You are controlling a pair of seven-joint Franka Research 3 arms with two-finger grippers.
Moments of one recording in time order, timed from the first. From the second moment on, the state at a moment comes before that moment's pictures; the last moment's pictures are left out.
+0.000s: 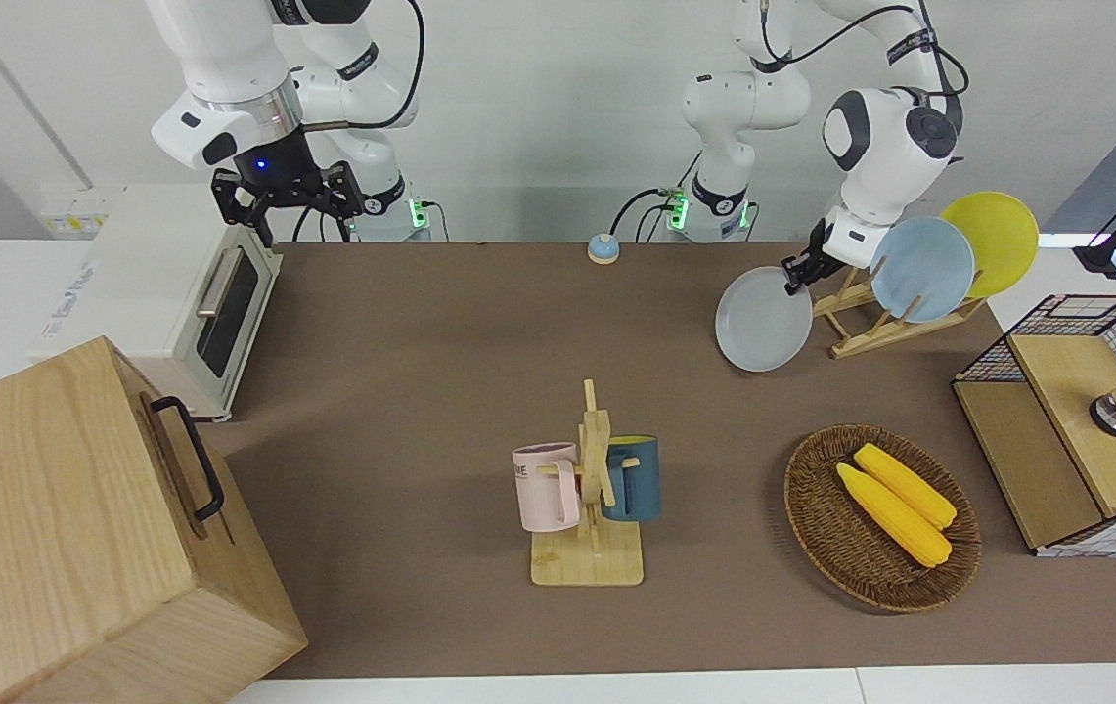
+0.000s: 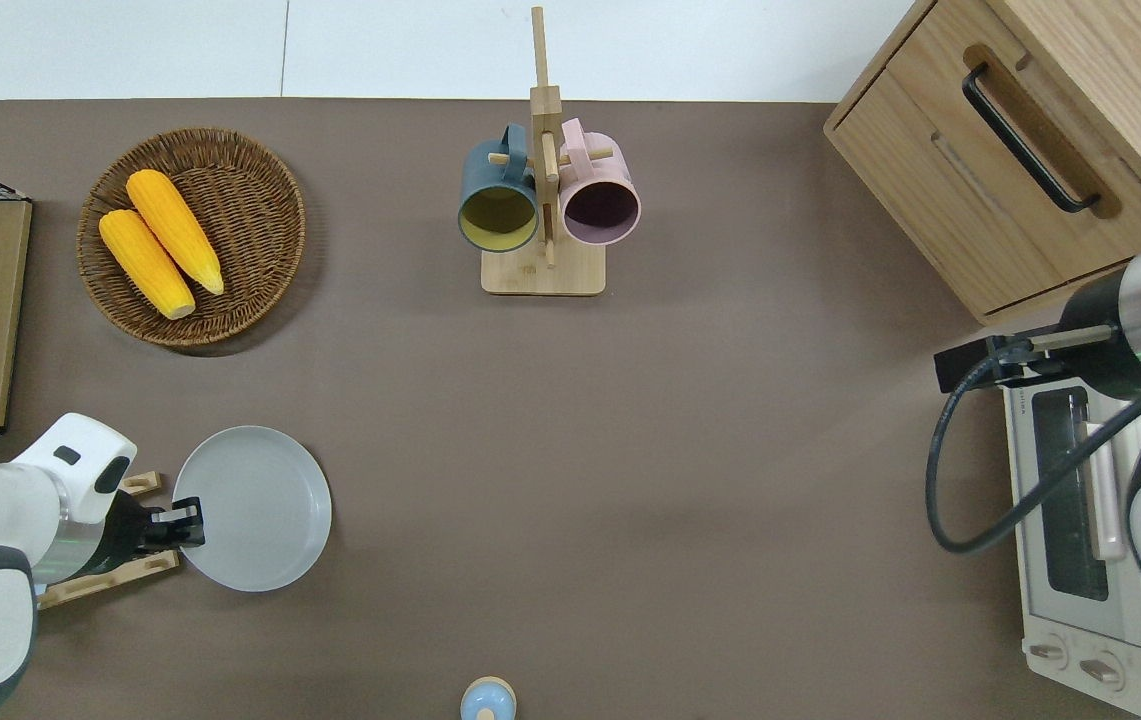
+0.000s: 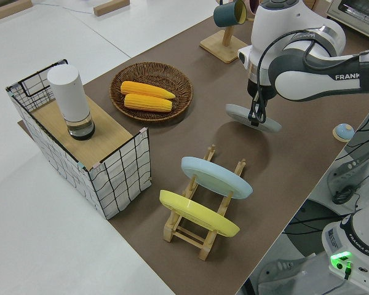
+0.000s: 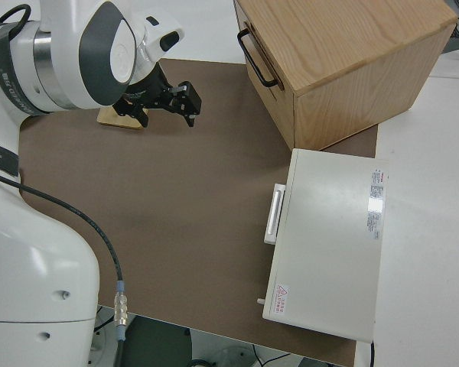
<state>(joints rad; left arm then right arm) -0.02 -0.27 0.07 -2.40 -0.09 1.99 -0.19 -0.15 0.02 0.28 -1.49 -0.02 1.48 0.04</state>
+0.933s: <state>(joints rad) -0.02 -0.14 0.00 -2.44 -0.10 2.04 -0.24 -0.15 0.02 0.28 -1.49 -0.02 1.48 0.04</state>
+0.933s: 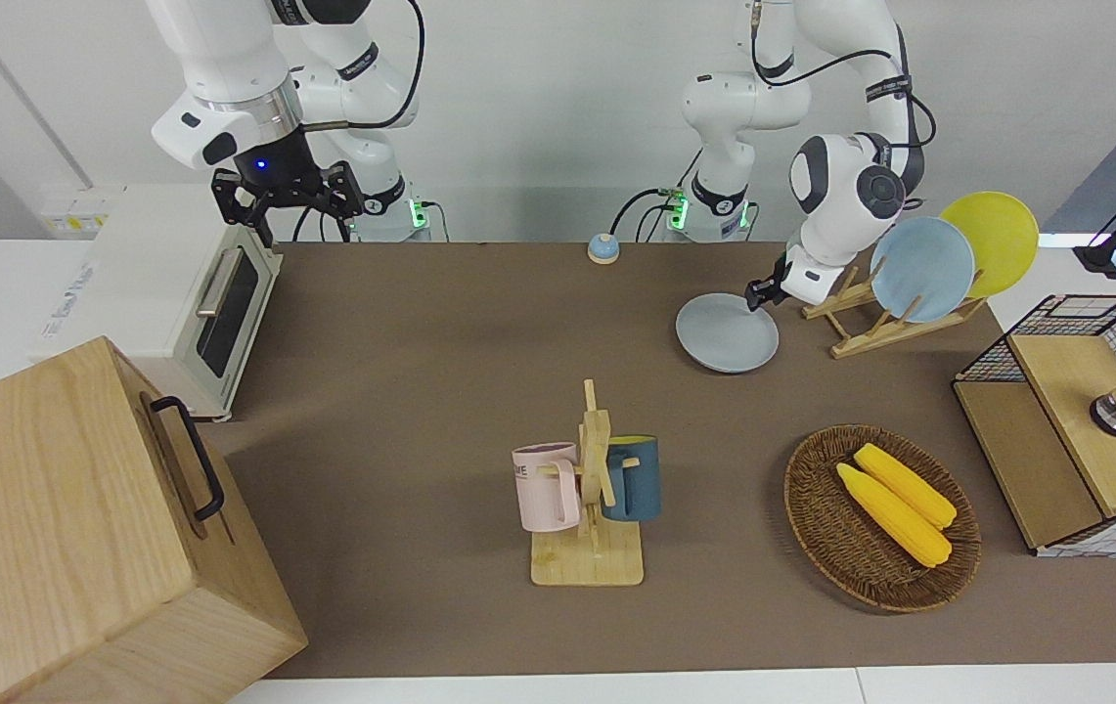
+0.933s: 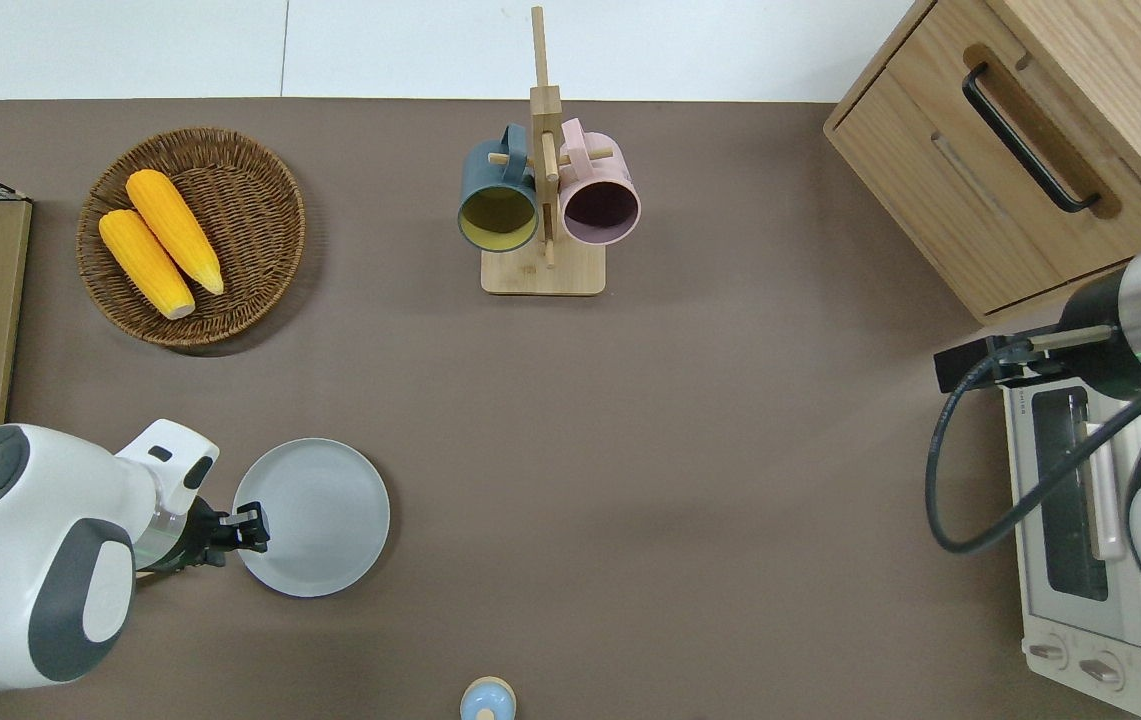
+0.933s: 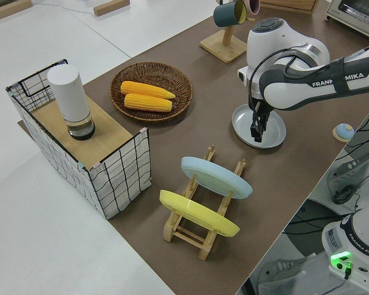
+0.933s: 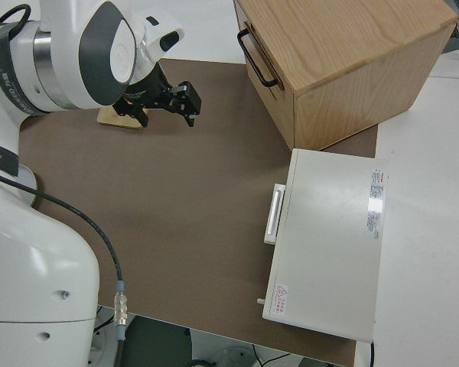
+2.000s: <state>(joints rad) -0.02 -0.14 0.06 -2.16 -0.02 1.86 -0.24 -0.15 0.02 0.28 -1.49 -0.02 1.48 0.04</state>
